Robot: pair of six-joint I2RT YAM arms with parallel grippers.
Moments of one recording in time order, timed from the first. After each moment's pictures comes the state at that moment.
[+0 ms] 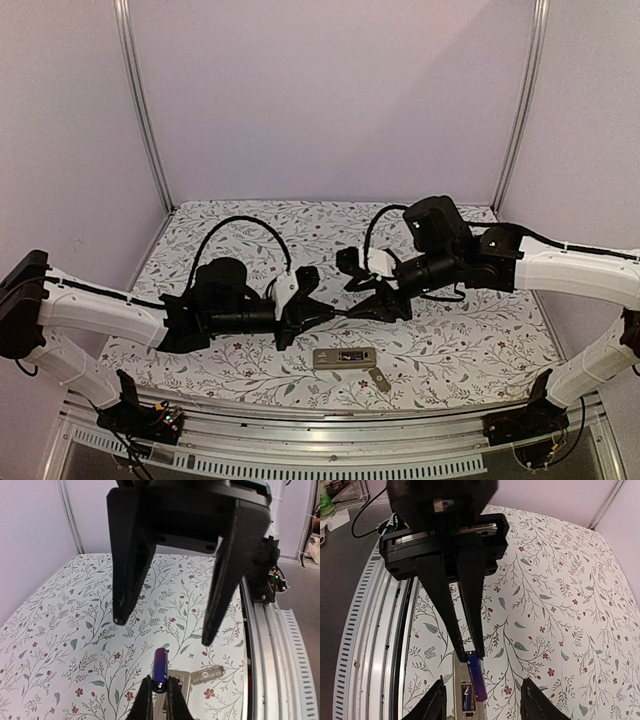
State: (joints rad) left arm -1.06 1.41 0.63 0.53 0.22 0.15; right arm 0.96 1.41 1.09 -0.34 -0.40 -0.48
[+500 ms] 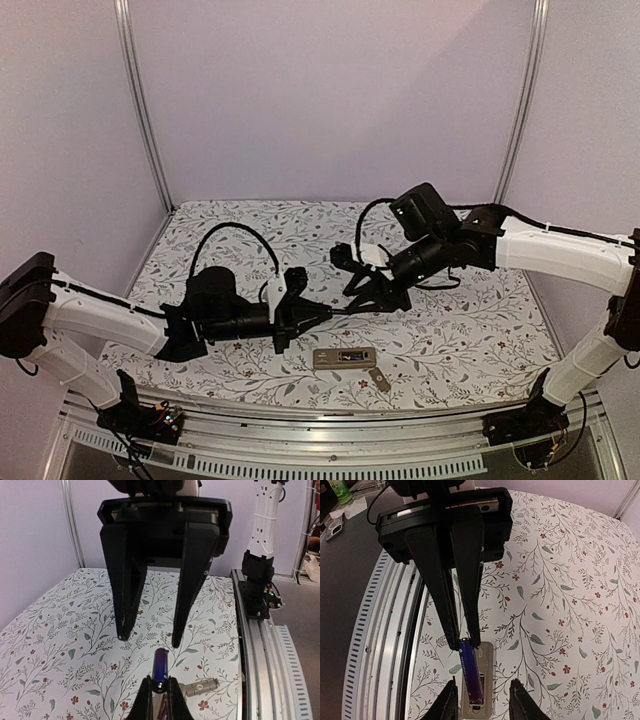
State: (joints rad) left arm -1.06 1.42 0.54 0.74 0.23 0.09; right arm 0.89 1.52 1.26 -0.54 -0.54 -0.56
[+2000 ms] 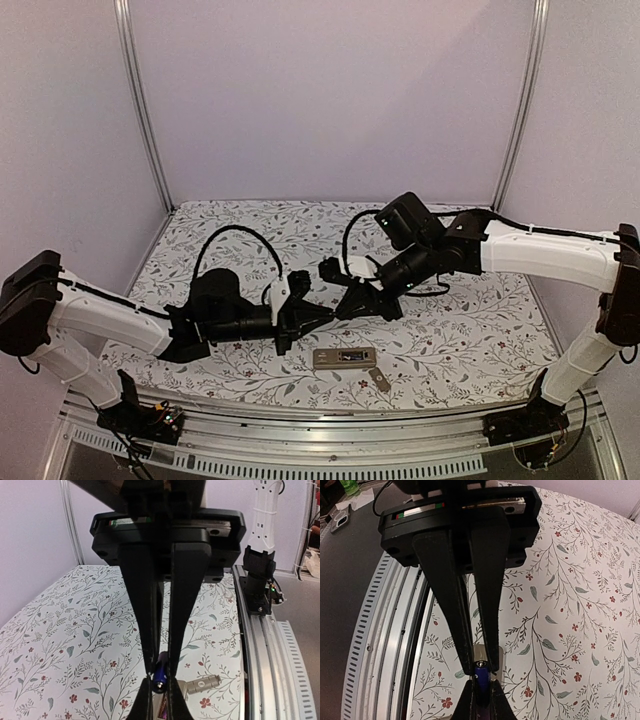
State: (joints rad) left arm -1.06 1.45 0.54 0.76 0.23 0.10; right arm 0.93 1.59 1.27 -0.55 -0.55 -0.58
